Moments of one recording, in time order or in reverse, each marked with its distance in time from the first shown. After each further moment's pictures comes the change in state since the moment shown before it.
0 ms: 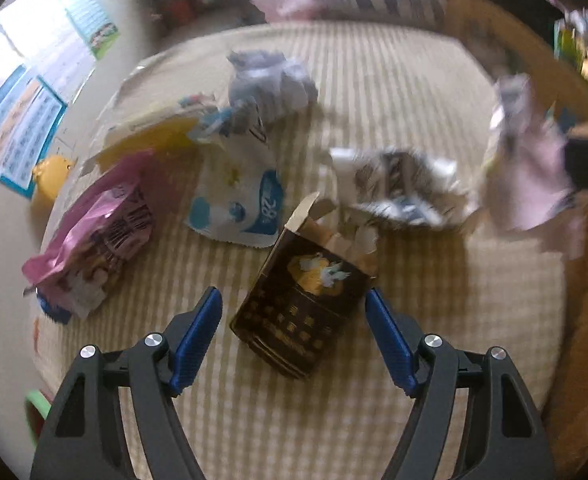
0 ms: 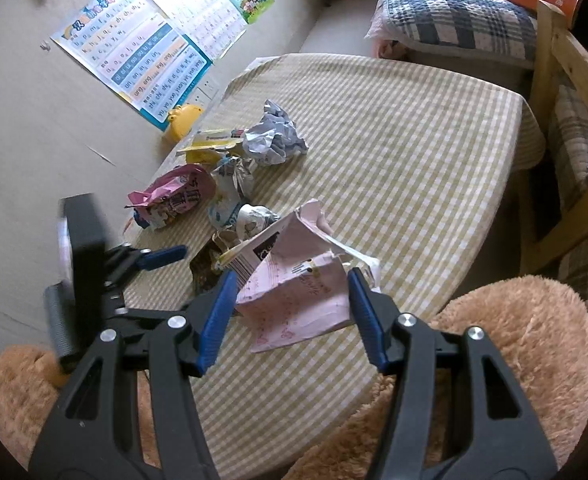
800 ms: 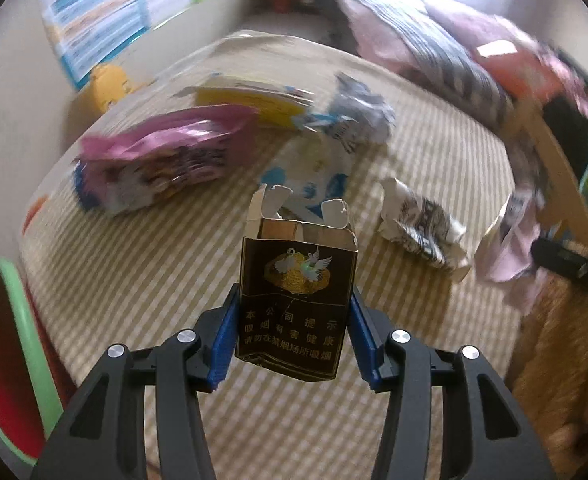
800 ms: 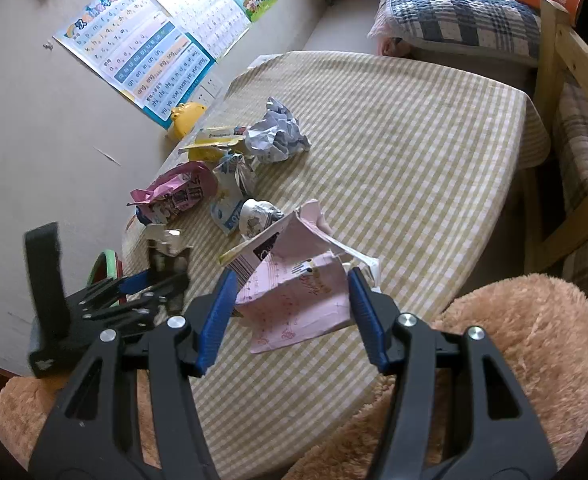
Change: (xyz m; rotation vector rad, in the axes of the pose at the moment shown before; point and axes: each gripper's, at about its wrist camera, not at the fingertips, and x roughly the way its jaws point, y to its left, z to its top) left arm -0.049 0.045 -0.049 -0.495 -0.099 -0.084; right arm 0.003 0.000 -0.001 -0.013 0.012 0.001
